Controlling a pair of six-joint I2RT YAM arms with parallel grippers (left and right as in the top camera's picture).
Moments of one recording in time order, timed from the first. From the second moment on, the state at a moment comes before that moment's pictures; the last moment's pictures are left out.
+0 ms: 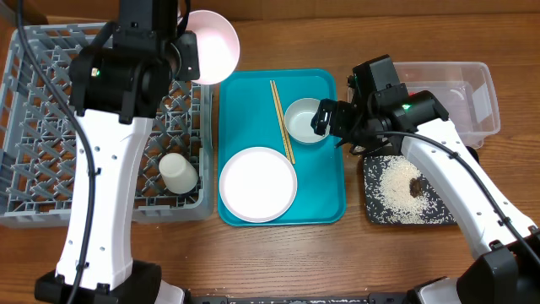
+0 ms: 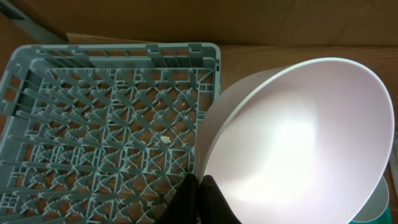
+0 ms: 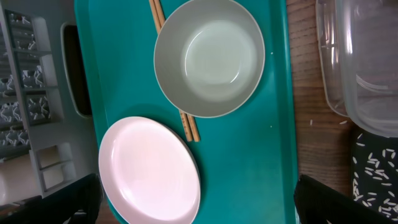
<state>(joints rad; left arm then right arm) -0.22 1.67 2.12 -1.26 -0.27 -0.19 0.35 1.61 1.38 -0.89 -0.24 0.57</state>
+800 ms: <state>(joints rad) -0.23 1.66 2.12 -1.23 -0.48 -0.19 0.35 1.61 1.38 -0.89 -0.24 0.57</state>
